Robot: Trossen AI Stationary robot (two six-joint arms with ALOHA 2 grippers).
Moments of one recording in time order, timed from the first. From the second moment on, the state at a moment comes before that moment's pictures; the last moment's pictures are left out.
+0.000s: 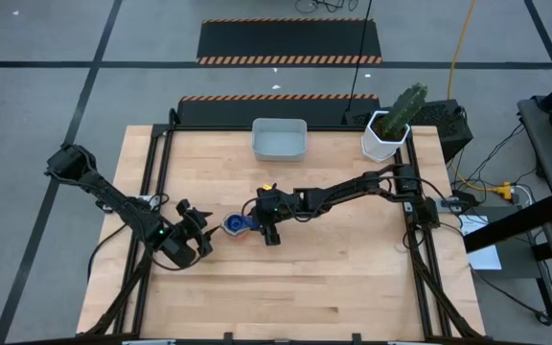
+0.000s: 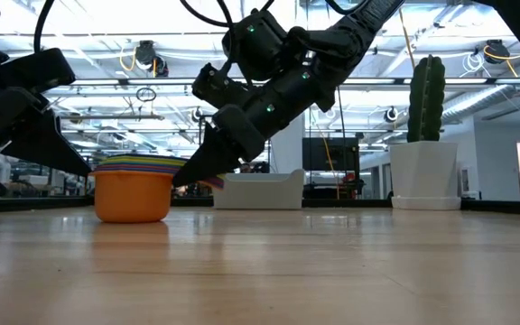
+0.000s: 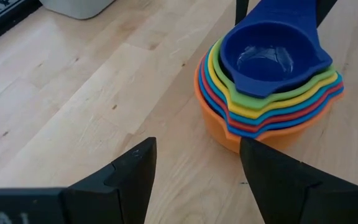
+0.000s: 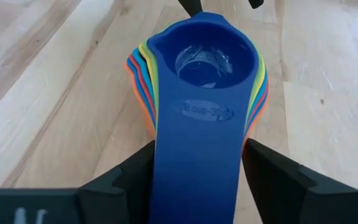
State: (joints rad) left arm -0.63 1.21 0.39 -0.34 -0.84 -0.91; right arm 0.01 2.10 1.28 0.18 -0.10 -0.18
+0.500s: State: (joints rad) left arm -0.63 1.21 0.39 -0.34 -0.84 -0.91; right arm 0.01 2.11 1.28 0.16 -0.09 -0.19
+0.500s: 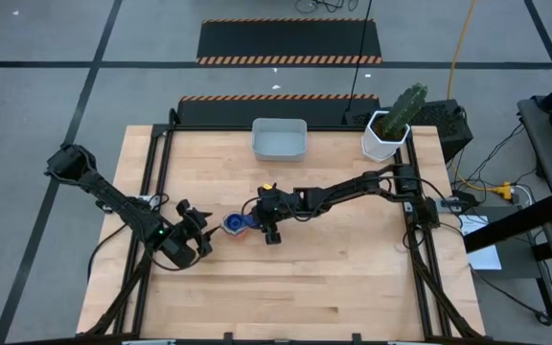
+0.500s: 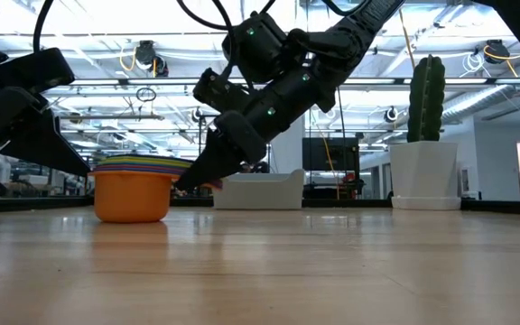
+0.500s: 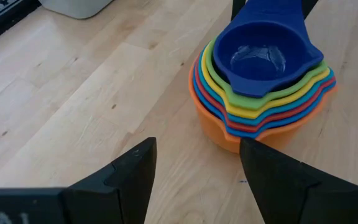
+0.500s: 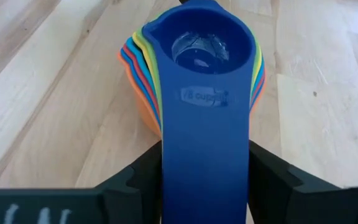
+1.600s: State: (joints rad) left arm -0.56 1.06 0.39 -0.40 -0.78 -0.77; right arm -0.07 2.09 1.28 0.13 -0.11 -0.23
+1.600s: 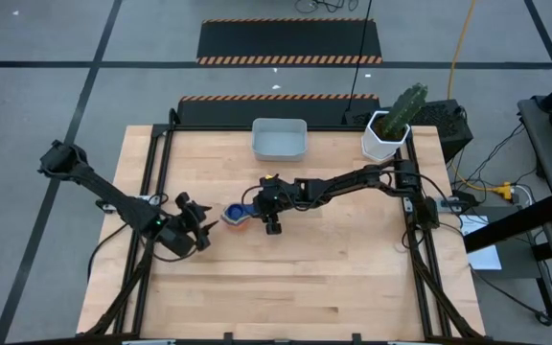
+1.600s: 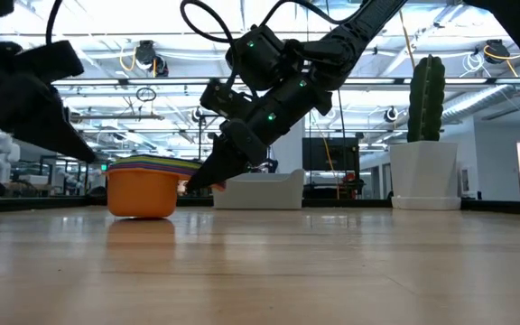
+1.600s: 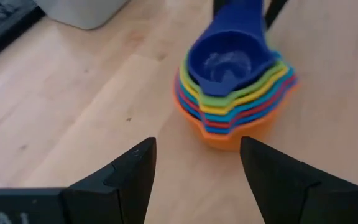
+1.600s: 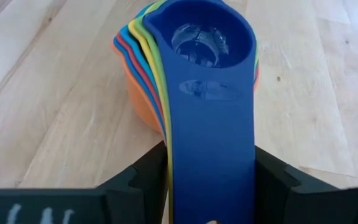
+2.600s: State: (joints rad) left arm -0.36 1.06 0.12 0.25 -0.57 -0.46; right arm -0.07 2.09 1.28 0.12 -0.10 -0.26
